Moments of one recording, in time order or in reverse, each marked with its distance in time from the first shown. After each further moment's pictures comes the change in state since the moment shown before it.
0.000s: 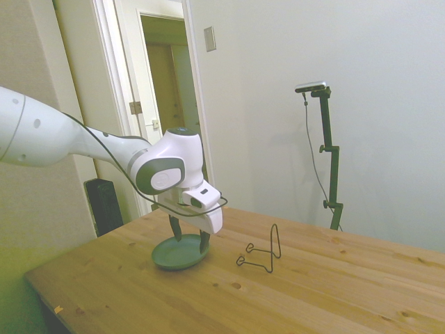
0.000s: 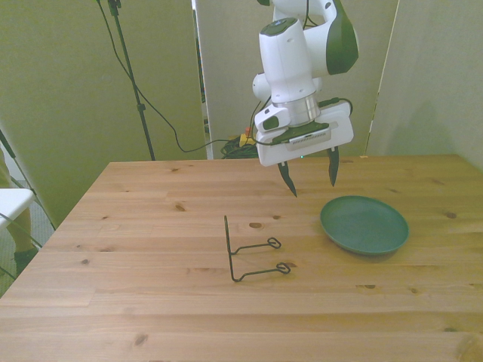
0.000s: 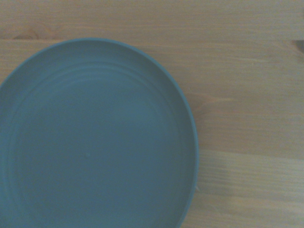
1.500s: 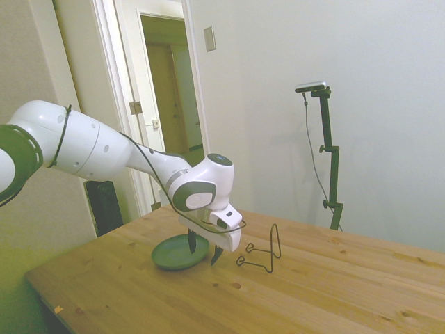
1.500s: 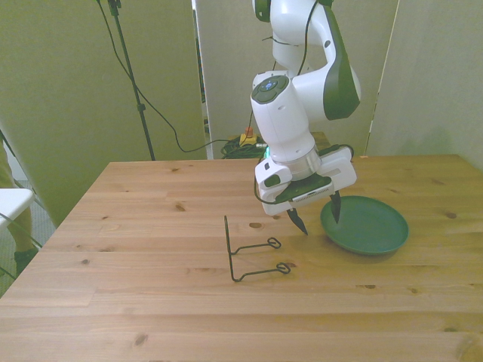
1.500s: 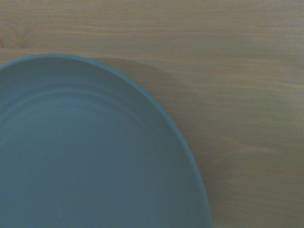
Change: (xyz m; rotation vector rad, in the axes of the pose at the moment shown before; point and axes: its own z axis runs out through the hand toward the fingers) arm 0.052 -0.020 0.078 0.003 -0.141 0.004
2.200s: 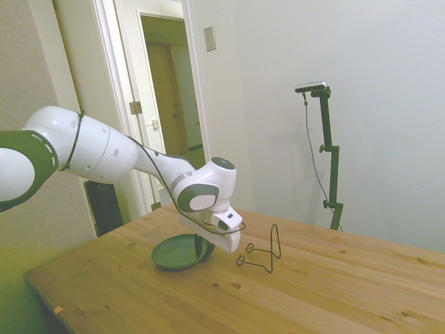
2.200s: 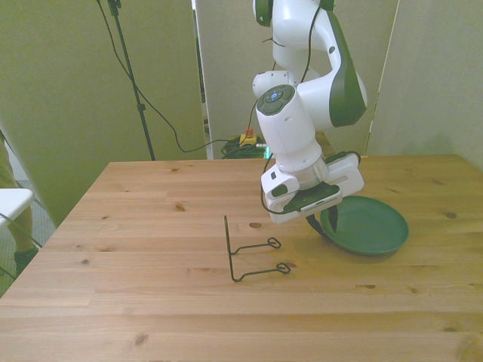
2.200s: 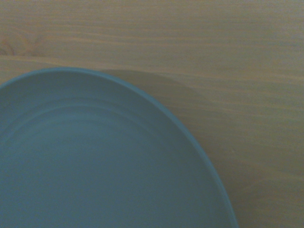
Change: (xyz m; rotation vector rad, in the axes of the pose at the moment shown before) arm 0.005 -0.015 0.013 0.003 -0.030 -0.012
